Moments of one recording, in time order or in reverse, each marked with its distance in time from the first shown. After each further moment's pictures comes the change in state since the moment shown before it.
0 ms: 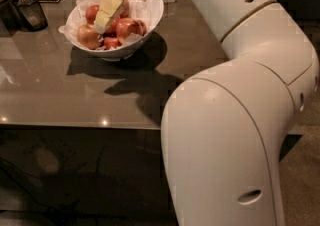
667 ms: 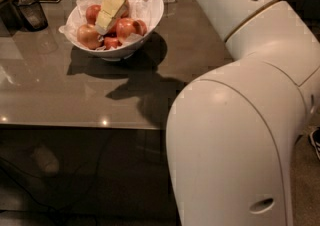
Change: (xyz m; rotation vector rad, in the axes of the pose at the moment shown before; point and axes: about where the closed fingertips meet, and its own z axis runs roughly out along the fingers) arm 0.008 0.010 -0.009 -0.011 0.025 -0.015
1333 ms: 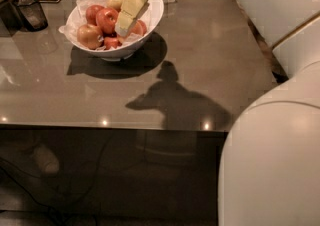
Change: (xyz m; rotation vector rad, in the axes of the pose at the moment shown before) arm 0.047 -0.001 -0.040 0.068 -0.005 -0.026
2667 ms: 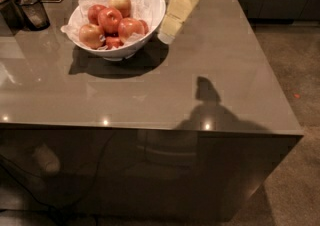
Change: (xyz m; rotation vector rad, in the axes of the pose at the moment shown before) arm 0.088 0.016 -0.067 0.010 0.021 -0.066
